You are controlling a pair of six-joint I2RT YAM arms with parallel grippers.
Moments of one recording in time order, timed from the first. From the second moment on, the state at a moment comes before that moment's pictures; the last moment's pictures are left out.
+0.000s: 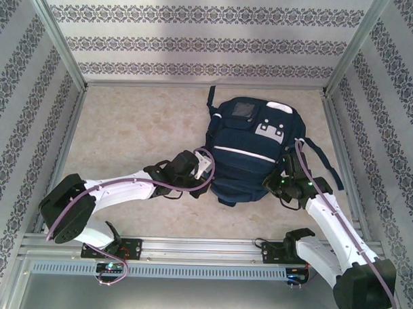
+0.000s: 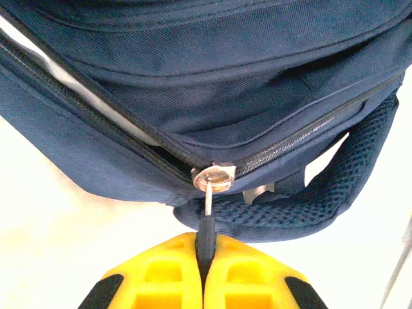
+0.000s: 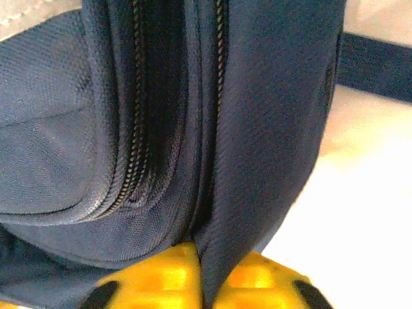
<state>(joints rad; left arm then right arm) -0.83 1.46 0.79 -0.17 0.21 -0.32 0.20 0.90 0.62 -0.79 -0.17 0.81</state>
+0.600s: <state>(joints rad) -0.83 1.50 0.81 -0.18 0.21 -0.32 0.66 0.91 0.69 -0.64 -0.13 1.49</state>
